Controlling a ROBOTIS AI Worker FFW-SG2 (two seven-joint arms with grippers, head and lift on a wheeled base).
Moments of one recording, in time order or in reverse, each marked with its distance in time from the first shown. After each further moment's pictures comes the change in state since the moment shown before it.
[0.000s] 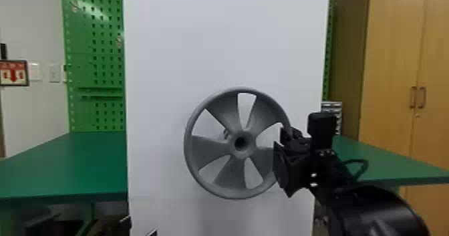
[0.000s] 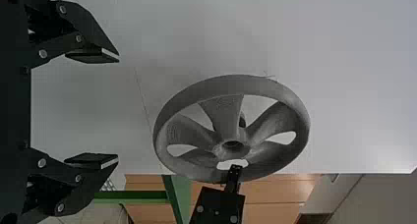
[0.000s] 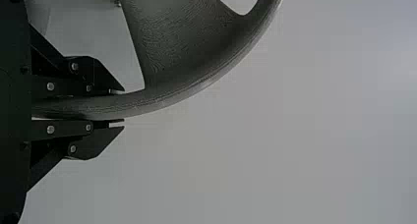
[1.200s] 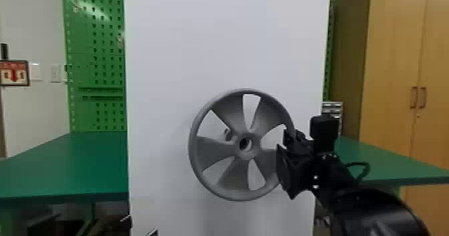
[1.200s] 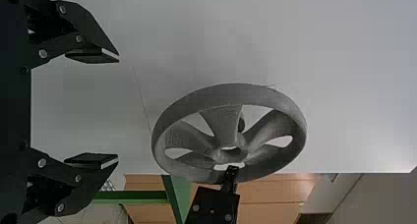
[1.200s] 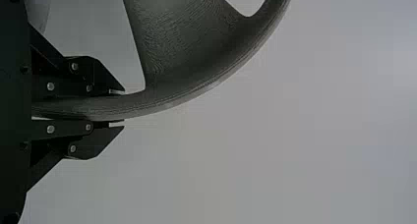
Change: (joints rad) left arm -0.002 0.001 -0.002 0.000 -0.002 0.000 0.000; right arm -0.003 -0.009 -0.012 0.044 0.014 -0.043 -0.010
